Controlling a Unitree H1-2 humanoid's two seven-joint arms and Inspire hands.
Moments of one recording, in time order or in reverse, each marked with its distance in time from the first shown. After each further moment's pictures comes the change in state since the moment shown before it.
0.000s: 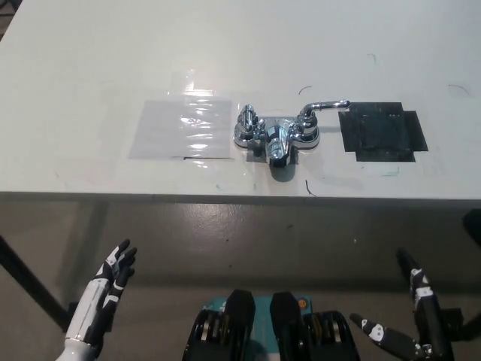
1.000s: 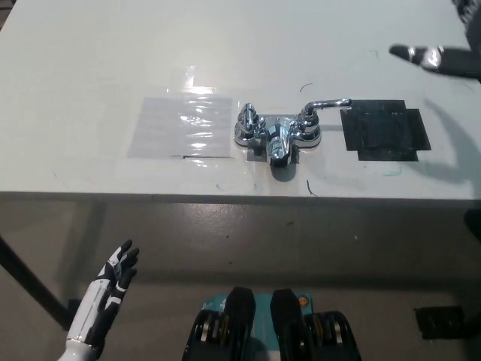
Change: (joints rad) left_arm -0.001 0.000 -0.002 0.000 0.001 -0.004 -0.009; right_arm -0.912 -0.294 -0.067 0.176 0.398 0.449 0.335
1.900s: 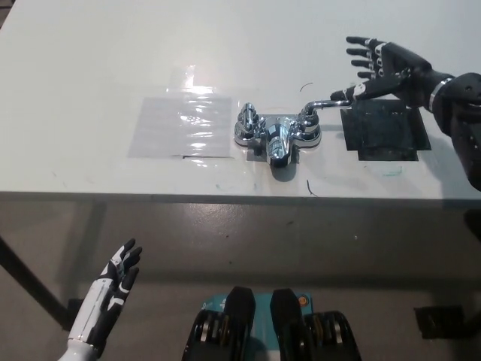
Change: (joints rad) left_arm -0.003 0.000 -0.002 0.004 0.021 -0.026 -0.008; right_arm -0.321 0.084 0.144 0.907 -0.121 -0.009 0.202
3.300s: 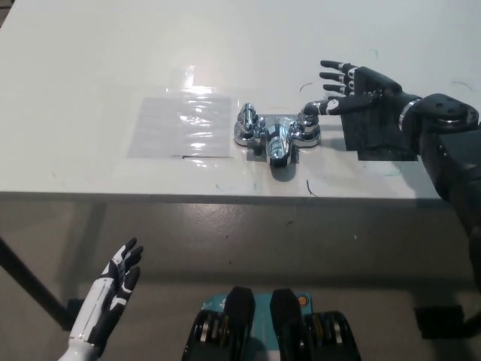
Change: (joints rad) left_arm -0.005 0.000 -0.002 0.002 0.006 -0.002 0.000; right_arm -0.023 0.088 -0.148 0.145 -0.013 -0.017 0.022
